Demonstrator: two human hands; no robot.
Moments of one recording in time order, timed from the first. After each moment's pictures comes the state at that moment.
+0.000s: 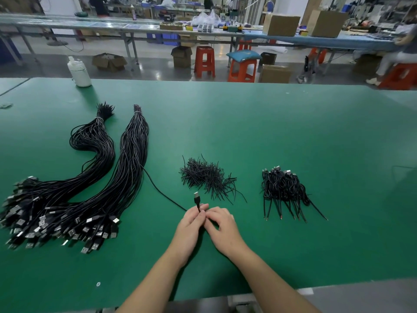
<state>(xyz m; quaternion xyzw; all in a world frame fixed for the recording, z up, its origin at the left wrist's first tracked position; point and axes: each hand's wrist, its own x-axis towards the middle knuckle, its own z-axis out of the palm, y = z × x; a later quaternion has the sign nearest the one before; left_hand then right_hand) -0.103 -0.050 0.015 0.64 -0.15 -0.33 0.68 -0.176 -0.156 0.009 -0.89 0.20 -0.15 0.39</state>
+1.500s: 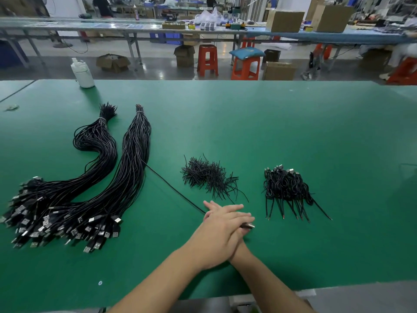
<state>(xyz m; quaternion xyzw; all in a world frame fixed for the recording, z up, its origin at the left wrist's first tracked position) -0.145 -0.064 0.101 0.73 -0.62 -0.11 0.28 -0.207 -0.151 0.012 -0.86 0.22 -0.07 0.46</state>
